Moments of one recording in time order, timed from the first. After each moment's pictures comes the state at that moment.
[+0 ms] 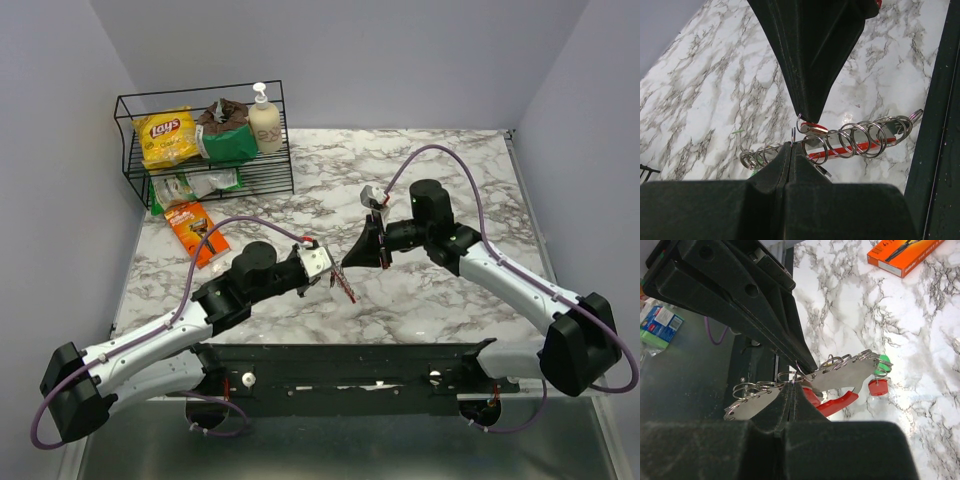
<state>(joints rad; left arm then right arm) -0.90 0.90 0.61 0.08 0.21 0.27 0.56 1.29 0.91 -0.04 -1.07 -0.04</state>
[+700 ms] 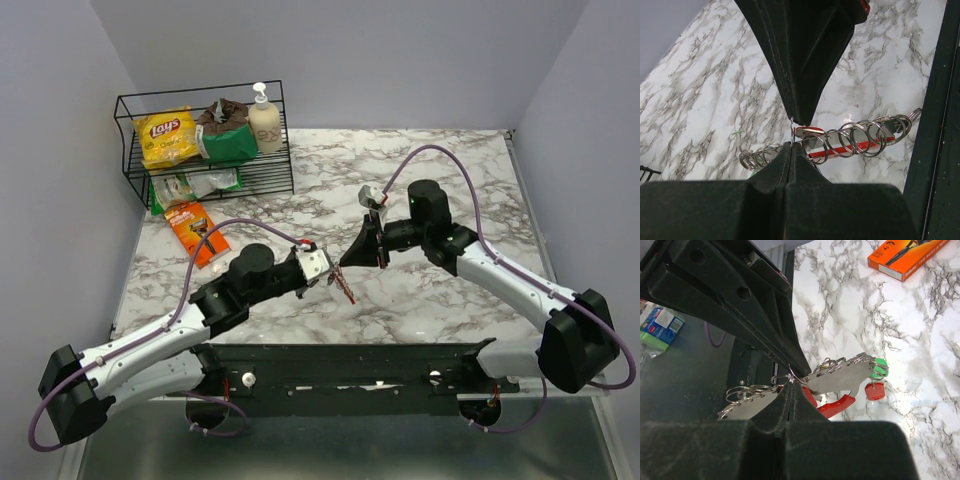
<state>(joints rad) -0.91 0.88 0.60 0.08 0.21 0.27 0.56 1.31 0.90 0.01 -1.07 -0.02</state>
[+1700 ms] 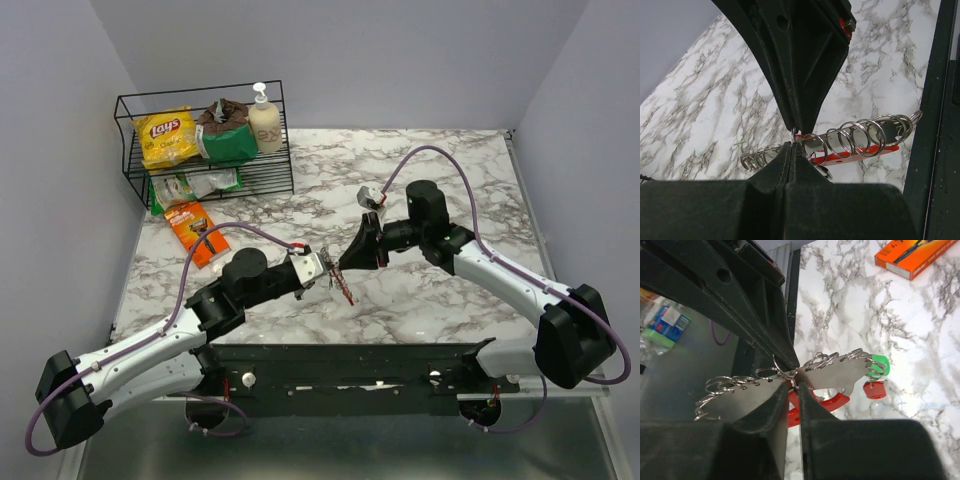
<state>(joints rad) -0.91 0.83 0.56 0.14 0.23 0.27 0.56 1.34 0.89 0.04 -1.11 0.00</state>
